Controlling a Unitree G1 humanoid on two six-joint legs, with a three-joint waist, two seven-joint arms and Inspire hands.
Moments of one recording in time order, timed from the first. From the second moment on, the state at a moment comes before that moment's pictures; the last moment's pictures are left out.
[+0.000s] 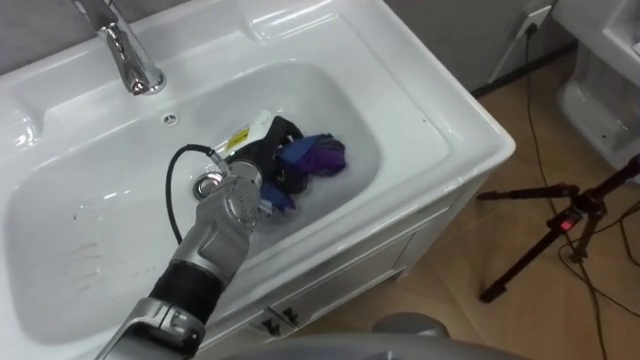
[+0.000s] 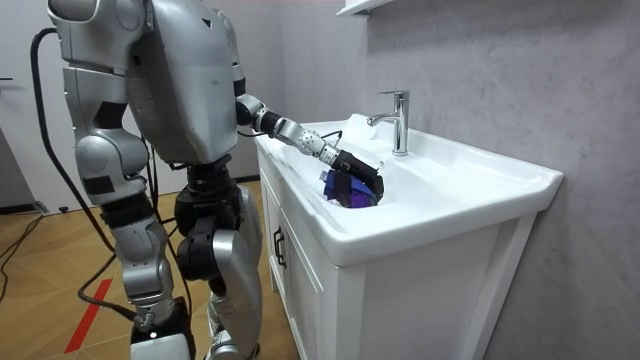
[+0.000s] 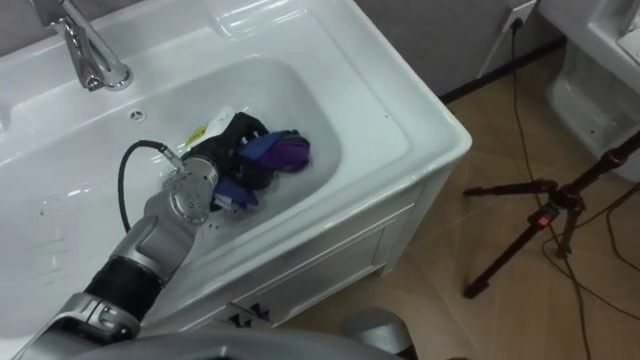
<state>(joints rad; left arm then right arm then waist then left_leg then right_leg) -0.16 0.13 -0.34 0.40 0.62 0.26 -0.01 0.16 -0.23 0.10 1.16 -0.32 0.20 0.10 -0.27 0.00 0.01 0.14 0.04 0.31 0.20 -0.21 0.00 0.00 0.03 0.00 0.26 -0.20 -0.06</state>
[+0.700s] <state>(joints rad) -0.16 0.13 -0.34 0.42 0.55 0.22 0.05 0.16 -0.22 0.14 1.16 -0.32 0.22 0.14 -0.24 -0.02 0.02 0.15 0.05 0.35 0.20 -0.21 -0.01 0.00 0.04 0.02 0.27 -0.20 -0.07</state>
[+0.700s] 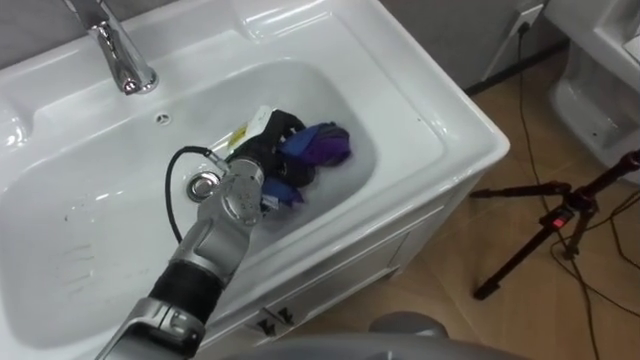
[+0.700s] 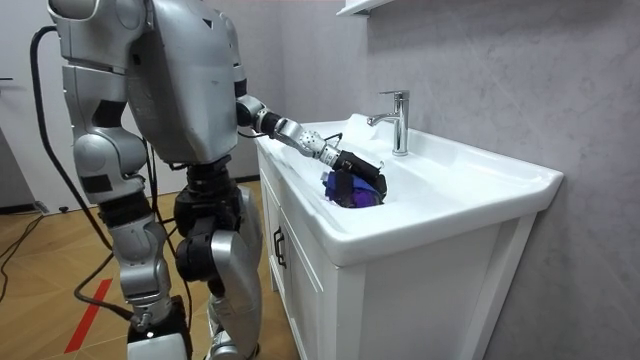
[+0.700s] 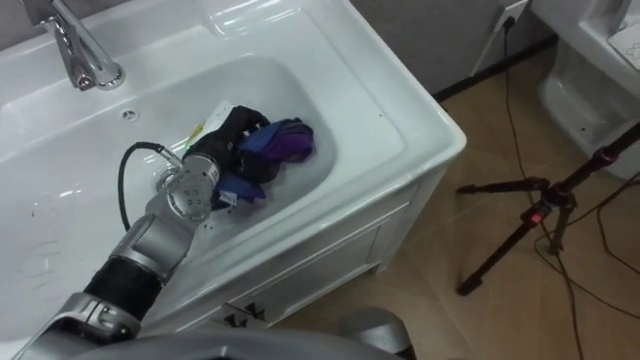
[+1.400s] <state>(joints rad) -0.01 0.31 -0.03 0.80 0.73 0.05 0.37 0.20 -0.22 0.01 1.12 -0.36 0.26 0.06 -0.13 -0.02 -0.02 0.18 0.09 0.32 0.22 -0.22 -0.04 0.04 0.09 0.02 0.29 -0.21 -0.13</state>
